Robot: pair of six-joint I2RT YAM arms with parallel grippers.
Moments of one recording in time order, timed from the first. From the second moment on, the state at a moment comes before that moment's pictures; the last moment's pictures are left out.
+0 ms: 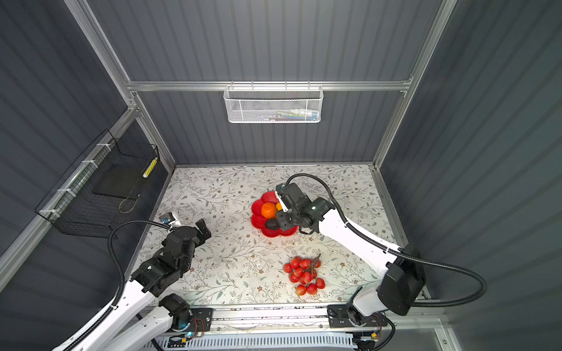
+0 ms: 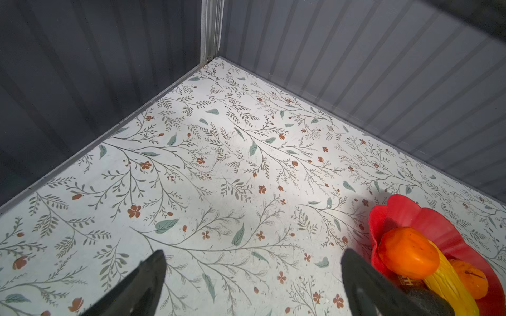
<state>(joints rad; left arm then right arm) -0.59 0.67 0.59 -0.52 -0.70 -0.72 0.72 1.51 1.31 -0.76 0.08 0.23</state>
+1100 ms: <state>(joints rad) -0.59 0.84 0.69 -0.41 -0.37 -0.54 0.59 1.57 1.24 -0.58 0.06 0.28</state>
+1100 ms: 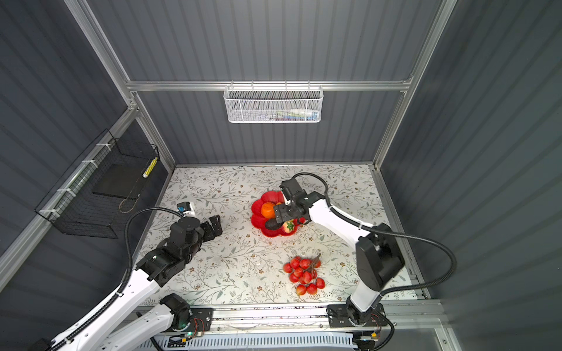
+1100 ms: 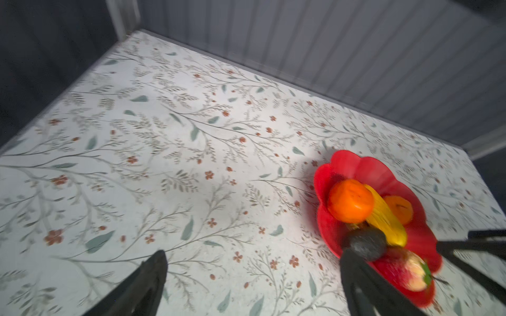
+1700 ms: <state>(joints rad) -1.00 1.54 1.07 -0.17 0.07 -0.37 0.13 1.03 0.73 -0.24 -0.06 0.61</state>
